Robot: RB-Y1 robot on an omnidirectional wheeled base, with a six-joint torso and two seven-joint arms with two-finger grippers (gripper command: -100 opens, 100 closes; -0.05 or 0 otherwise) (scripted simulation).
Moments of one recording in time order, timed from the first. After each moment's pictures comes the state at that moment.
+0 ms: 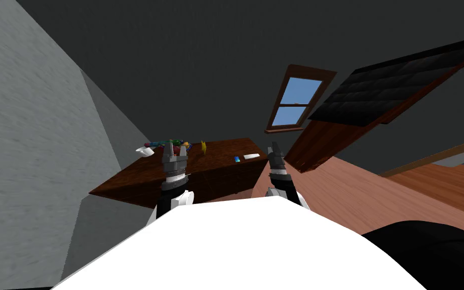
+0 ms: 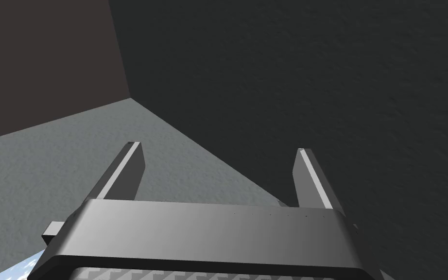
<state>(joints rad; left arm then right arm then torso) 0.46 0.03 -0.03 -2.22 0.03 -0.61 -0.06 0.55 -0.01 0.01 -2.29 0.08 -0.39 0.16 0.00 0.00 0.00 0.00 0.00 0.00</state>
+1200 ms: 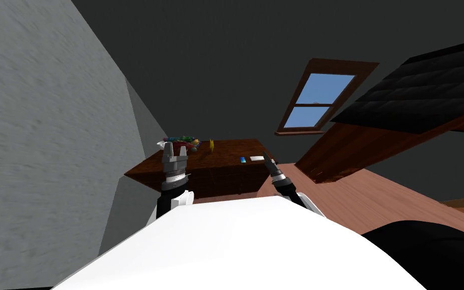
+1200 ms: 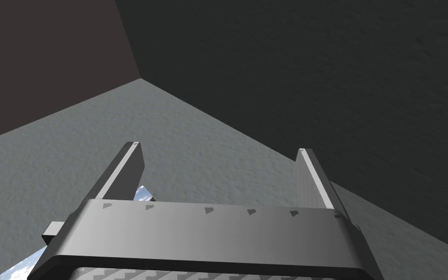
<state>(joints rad) 0.46 0.03 -0.03 -2.22 0.03 -0.61 -0.06 0.59 -0.34 0.02 -2.16 0.14 -0.41 0.17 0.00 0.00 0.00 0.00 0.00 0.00</state>
